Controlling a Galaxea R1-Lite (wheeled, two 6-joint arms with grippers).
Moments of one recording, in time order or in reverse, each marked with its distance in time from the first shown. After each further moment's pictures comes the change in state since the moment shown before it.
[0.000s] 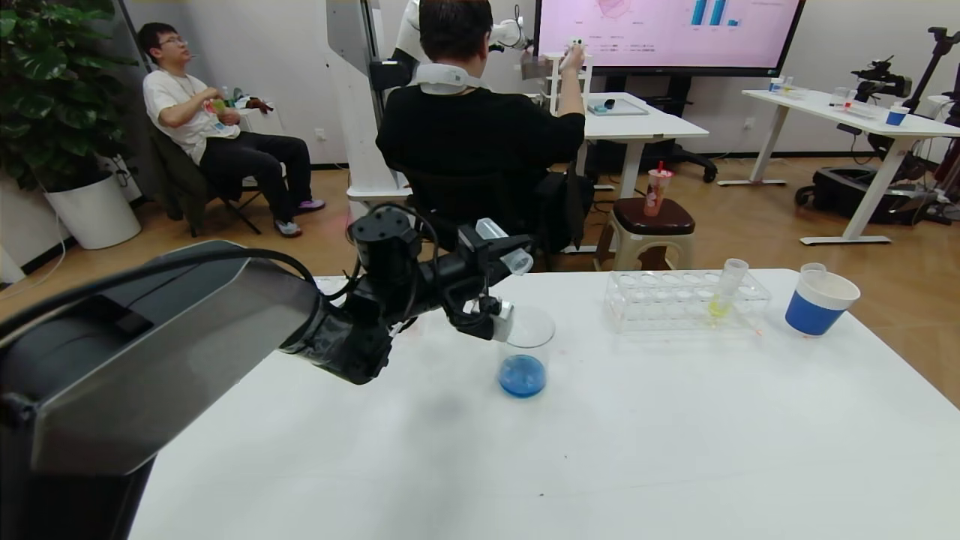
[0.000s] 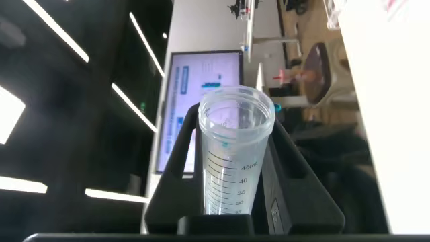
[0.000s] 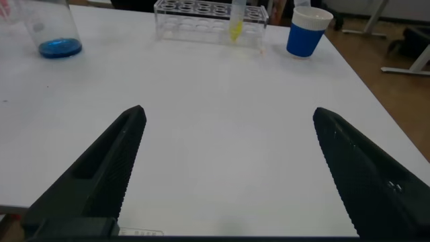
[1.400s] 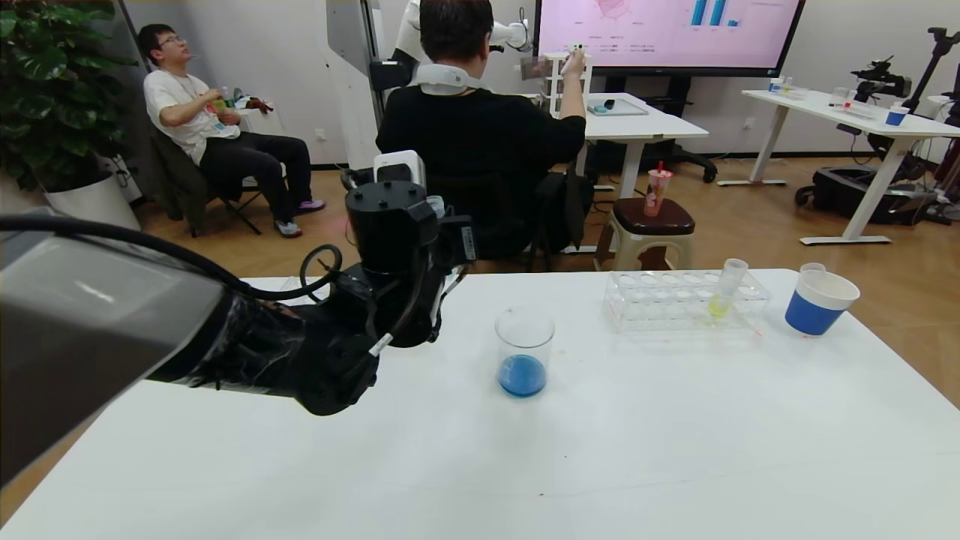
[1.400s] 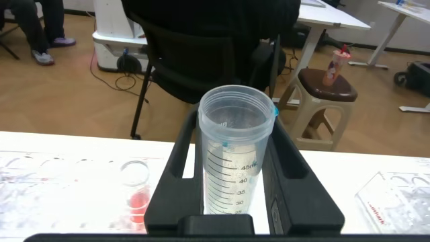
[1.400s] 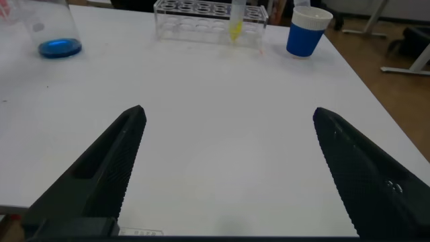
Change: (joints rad) left arm -0.149 -0.283 0.196 0.173 1.177 -1.712; right arm 0.000 0.000 0.000 0.000 0.000 0.000
